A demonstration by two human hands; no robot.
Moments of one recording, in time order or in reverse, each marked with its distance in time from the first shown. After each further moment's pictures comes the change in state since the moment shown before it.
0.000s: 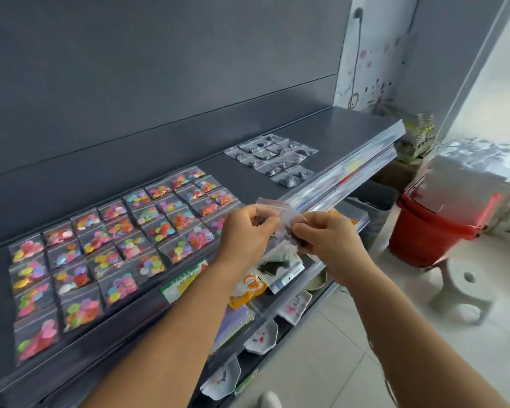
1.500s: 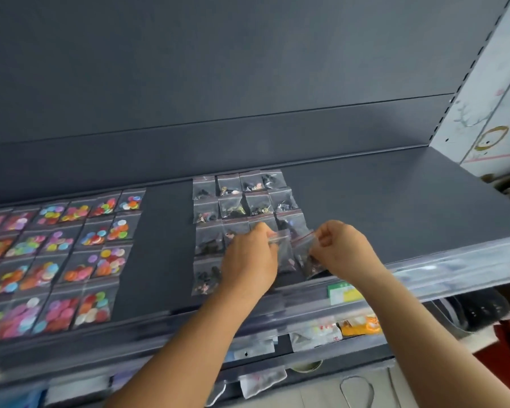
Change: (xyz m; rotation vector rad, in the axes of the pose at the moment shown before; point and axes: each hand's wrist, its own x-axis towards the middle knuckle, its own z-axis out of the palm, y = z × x) left_hand 0.289 0.003 0.212 0.771 0.366 -0.331; right_hand 0.419 0.023 -0.141 -0.755 -0.487 -0.161
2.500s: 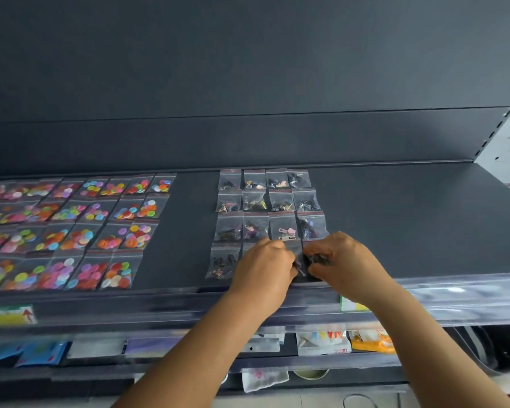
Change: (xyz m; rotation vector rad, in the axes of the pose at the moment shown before) left_hand -0.029 -0.003 -0.003 0.222 -0.118 0.215; right_hand -0.014 -0.004 0.004 -0.258 -0.158 -0.469
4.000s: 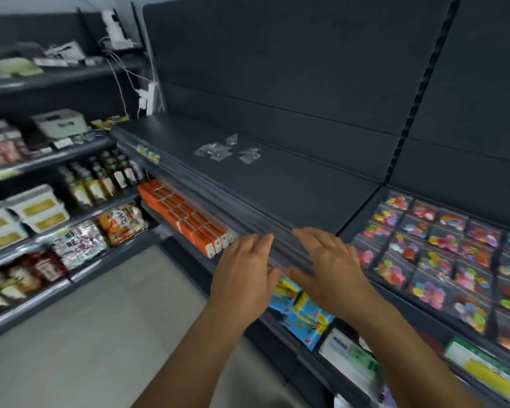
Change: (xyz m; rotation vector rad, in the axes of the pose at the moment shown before) left_hand -0.432 -0.466 -0.178 0.138 0.486 -0.829; right_hand 0.048 -0.606 0.305 -0.029 -0.202 -0.759
